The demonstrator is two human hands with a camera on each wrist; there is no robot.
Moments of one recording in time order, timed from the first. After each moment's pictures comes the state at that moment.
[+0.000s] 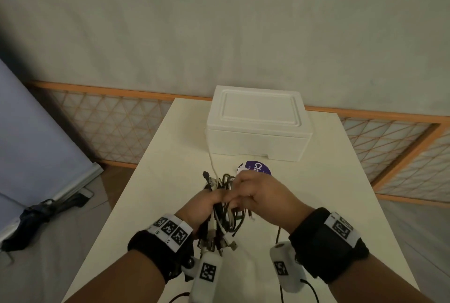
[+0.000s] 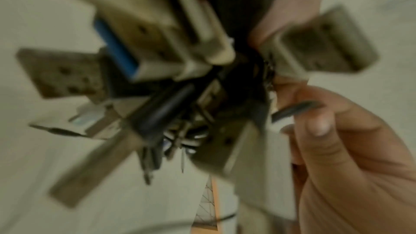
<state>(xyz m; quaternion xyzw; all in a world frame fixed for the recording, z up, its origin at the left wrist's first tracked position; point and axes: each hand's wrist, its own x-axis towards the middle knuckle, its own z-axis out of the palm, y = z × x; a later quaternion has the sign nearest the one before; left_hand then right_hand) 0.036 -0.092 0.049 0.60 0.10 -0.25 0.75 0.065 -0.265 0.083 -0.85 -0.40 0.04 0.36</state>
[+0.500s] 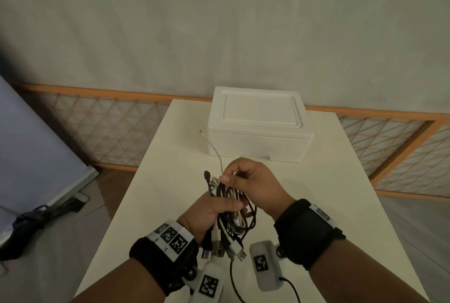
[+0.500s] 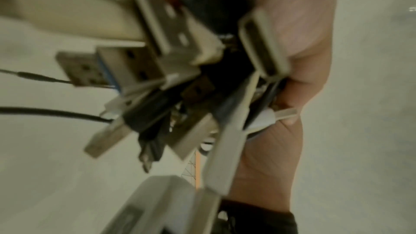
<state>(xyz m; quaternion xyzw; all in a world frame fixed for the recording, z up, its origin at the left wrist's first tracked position) 0.039 -0.084 0.052 0.50 0.00 -0.25 0.83 0.082 -0.224 0.086 -0.74 -0.18 0.10 0.64</state>
